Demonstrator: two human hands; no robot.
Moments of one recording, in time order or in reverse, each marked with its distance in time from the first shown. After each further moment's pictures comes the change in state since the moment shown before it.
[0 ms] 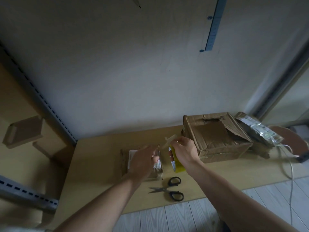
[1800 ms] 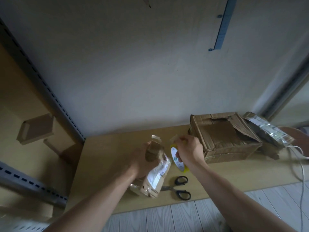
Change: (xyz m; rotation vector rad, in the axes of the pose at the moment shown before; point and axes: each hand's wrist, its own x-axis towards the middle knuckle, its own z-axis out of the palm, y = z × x) left_hand -0.020 -0.014 -0.045 -0.177 -0.089 -0.196; right_hand -0.016 -0.011 0.008 -0.118 0.099 -0.148
